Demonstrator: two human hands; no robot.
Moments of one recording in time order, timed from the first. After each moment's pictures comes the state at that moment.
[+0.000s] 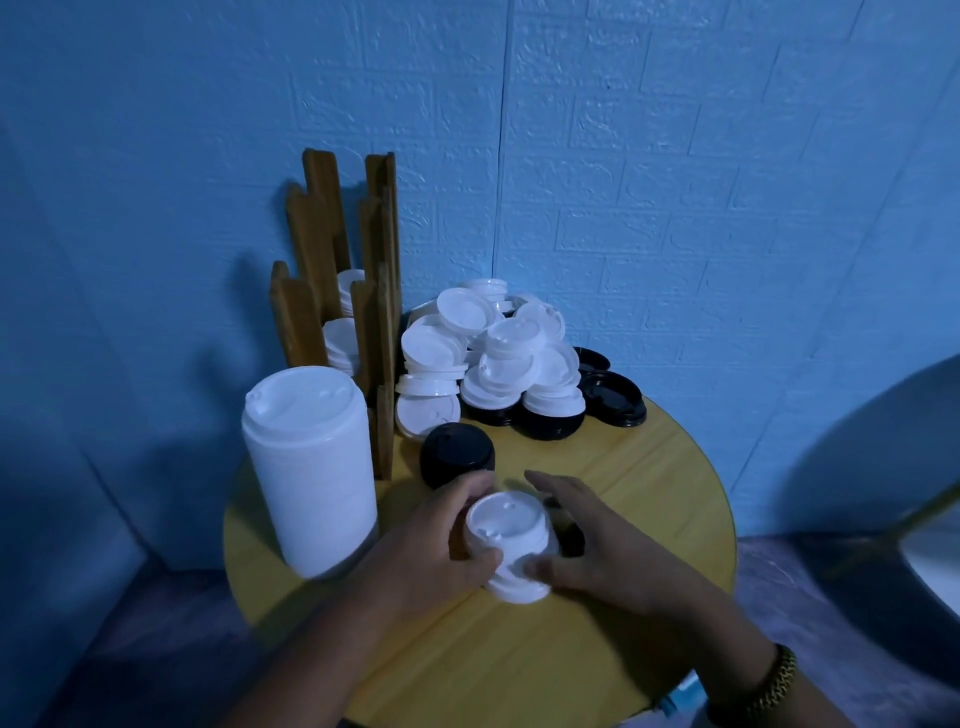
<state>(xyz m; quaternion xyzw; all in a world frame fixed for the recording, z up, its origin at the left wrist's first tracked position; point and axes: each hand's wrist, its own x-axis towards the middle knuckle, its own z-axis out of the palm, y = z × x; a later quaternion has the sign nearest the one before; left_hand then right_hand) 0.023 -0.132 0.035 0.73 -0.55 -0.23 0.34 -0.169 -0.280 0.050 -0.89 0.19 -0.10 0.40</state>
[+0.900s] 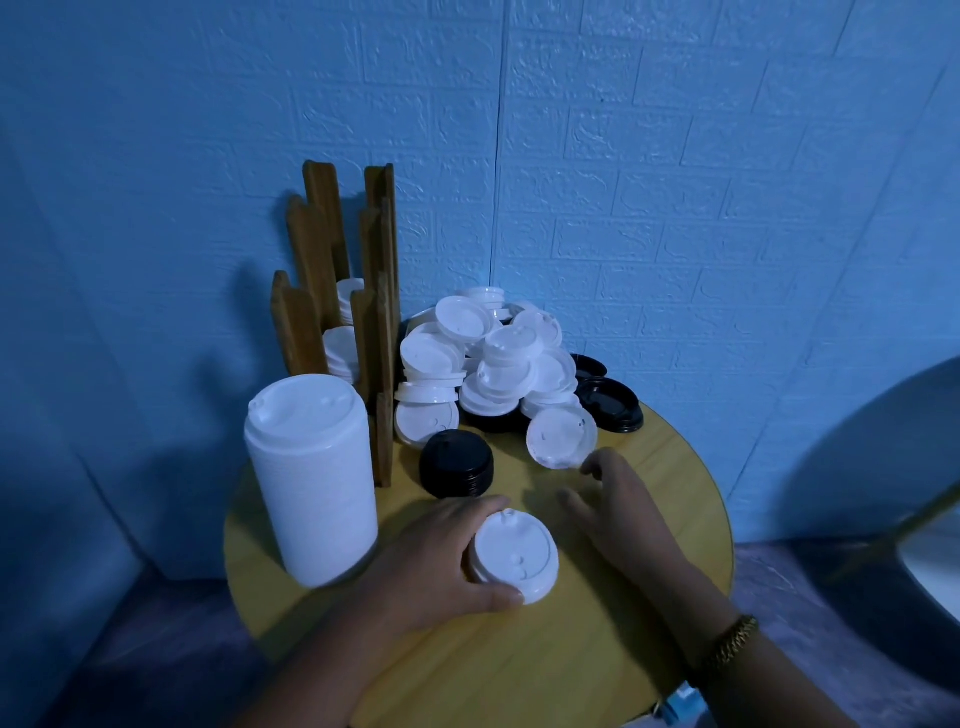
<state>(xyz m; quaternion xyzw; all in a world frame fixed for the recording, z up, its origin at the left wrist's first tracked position) 0.014 -0.136 0.039 0.75 -0.60 -0.17 0.23 -0.154 -0.315 0.029 -0.85 0.38 -0.27 0.24</state>
